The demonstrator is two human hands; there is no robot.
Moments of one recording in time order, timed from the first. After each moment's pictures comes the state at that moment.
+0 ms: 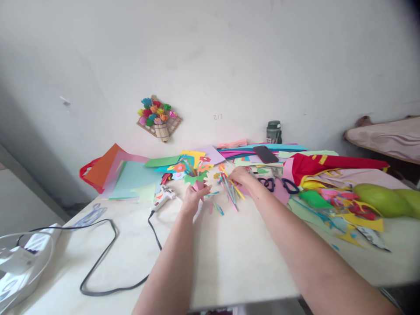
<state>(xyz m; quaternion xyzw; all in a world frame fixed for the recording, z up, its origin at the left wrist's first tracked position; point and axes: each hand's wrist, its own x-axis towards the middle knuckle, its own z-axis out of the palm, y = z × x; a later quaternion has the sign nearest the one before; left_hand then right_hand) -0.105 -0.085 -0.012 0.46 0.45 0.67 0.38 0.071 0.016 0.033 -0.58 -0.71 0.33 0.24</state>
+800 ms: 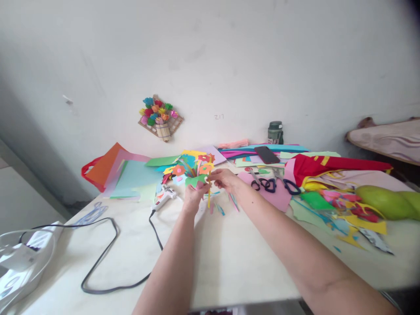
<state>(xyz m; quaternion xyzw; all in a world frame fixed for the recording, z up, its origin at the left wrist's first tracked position) -0.099 -0.087 -0.003 0.49 0.46 0.68 0.29 0.026 -0.024 0.041 -0.32 -0.53 0.69 0.38</state>
